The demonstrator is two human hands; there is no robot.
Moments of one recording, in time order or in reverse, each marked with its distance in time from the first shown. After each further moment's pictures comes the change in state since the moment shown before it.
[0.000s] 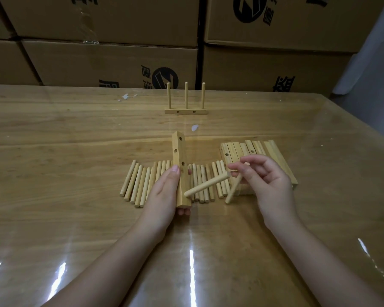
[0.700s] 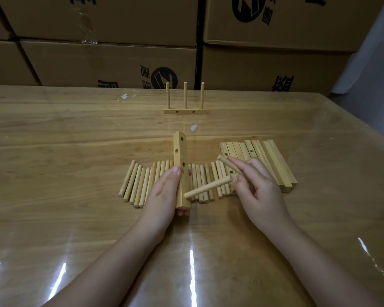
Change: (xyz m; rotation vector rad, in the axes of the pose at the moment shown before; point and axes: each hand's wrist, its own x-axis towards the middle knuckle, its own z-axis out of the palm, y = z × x) left_hand 0.000 0.001 0.001 -0.008 -0.004 -0.020; right_hand -0.003 0.009 -0.001 -0.661 -0.138 -0.365
